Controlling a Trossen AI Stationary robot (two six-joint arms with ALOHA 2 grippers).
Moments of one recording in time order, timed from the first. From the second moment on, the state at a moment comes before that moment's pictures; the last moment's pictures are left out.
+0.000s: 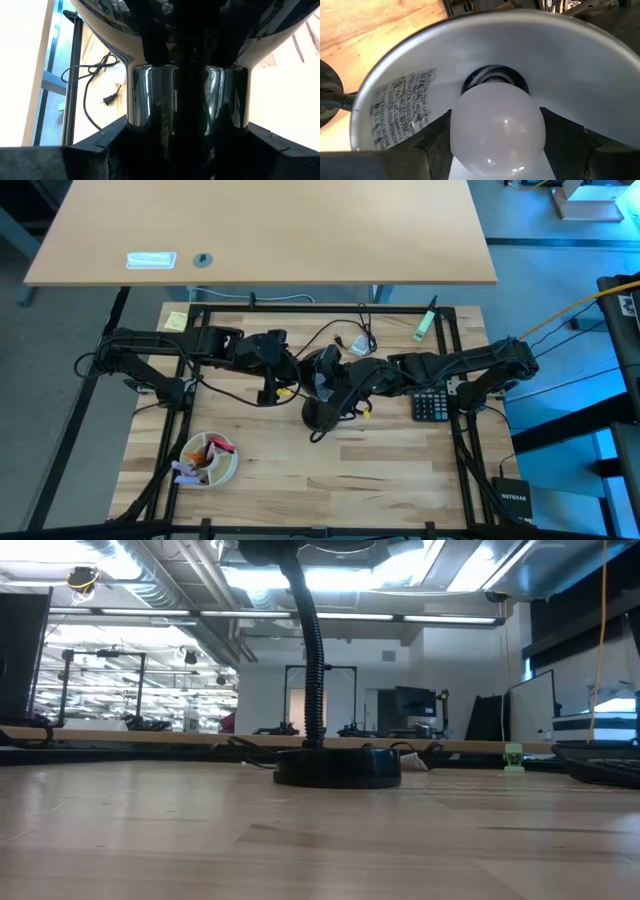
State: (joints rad) left arm -0.05 1.43 1.49 -0.88 -0.21 0.24; right arm 0.20 1.58 1.51 -0.39 0.44 -1.21
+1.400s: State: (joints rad) left arm -0.14 1.43 1.49 -0.85 -0.26 0.24; right arm 0.14 1.57 1.51 -0.37 0.26 0.88
